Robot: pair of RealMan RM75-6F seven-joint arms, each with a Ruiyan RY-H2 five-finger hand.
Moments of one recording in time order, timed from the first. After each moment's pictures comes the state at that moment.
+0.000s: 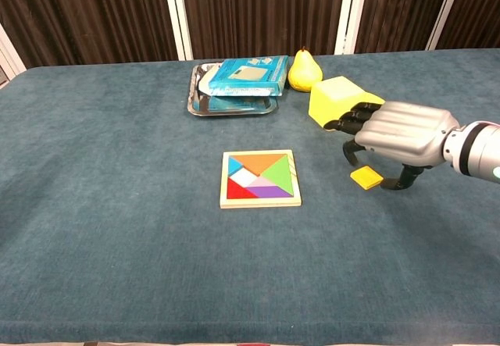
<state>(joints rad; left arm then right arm) -0.11 -1.12 0.02 -1.52 1.65 1.54 -0.09 0.68 -1.55 0.08 -1.23 -1.47 0.84 -0.61</state>
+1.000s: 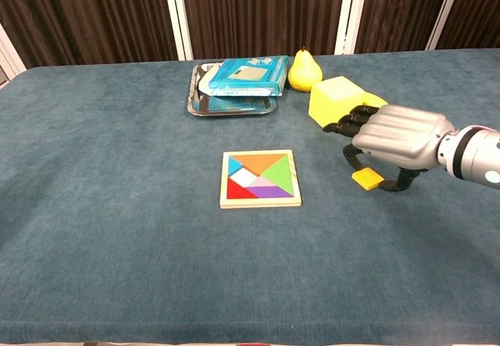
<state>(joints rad) -0.10 -1.12 0.02 -1.52 1.66 1.56 -0.09 0.70 -1.57 0.06 -1.22 -1.41 0.86 -0.64</state>
